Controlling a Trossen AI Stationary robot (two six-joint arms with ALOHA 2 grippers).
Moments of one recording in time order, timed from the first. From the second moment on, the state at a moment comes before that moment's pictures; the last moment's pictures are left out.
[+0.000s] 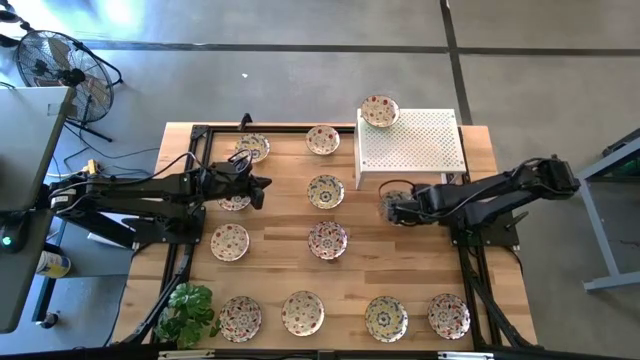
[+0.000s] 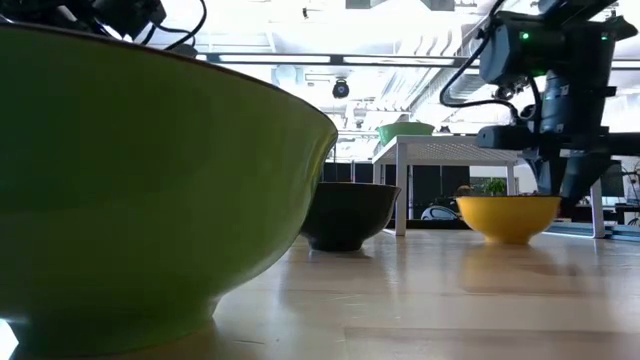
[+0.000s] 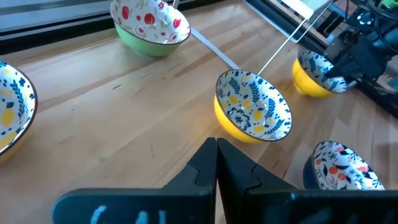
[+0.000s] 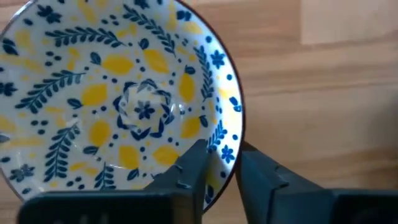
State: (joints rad) left arm 0.21 0.84 0.42 -0.06 -0.23 -0.55; right arm 0.06 1.27 0.65 -0.89 0.23 1.72
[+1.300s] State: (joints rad) left arm 0.21 0.84 0.42 -0.06 -0.16 -0.50; right arm 0.02 1.17 0.78 -0.96 -0.03 1.13
